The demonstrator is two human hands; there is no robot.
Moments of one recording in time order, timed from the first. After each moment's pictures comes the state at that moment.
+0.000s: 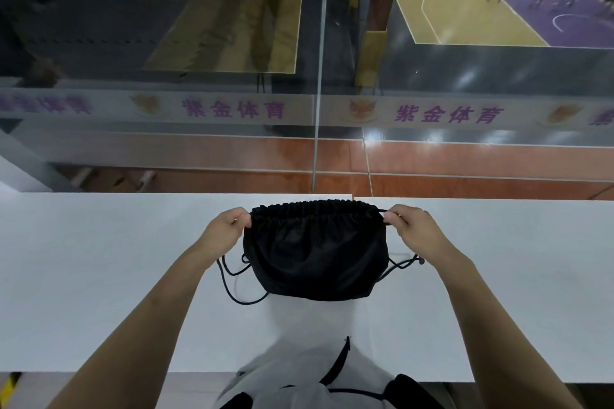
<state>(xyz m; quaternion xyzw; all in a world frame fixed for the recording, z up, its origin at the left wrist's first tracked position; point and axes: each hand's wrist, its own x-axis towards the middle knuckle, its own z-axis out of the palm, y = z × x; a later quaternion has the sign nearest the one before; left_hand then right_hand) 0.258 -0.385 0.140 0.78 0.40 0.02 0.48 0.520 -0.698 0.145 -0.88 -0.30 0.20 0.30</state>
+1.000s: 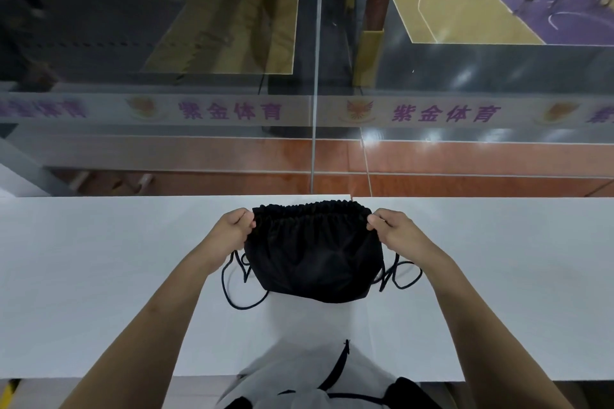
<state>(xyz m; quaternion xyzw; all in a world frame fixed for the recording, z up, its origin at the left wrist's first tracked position) 0.265 -0.398 0.148 0.71 0.37 0.03 0.60 0.496 -0.680 0.150 -0.83 -0.25 0.33 0.37</state>
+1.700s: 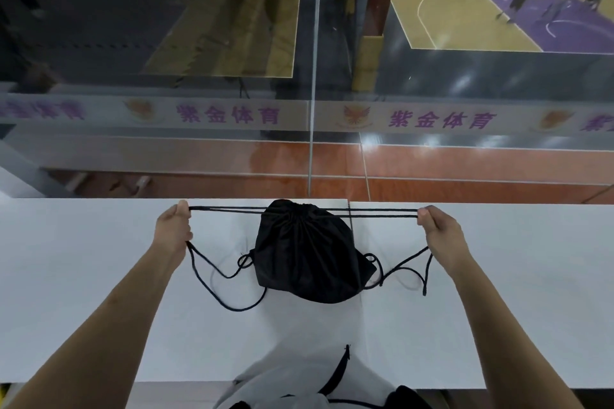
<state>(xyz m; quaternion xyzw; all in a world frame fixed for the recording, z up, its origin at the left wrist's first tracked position) 0.234 -0.318 0.121 0.53 0.57 0.22 0.59 0.533 -0.735 0.146 -0.88 -0.16 0.14 0.43</state>
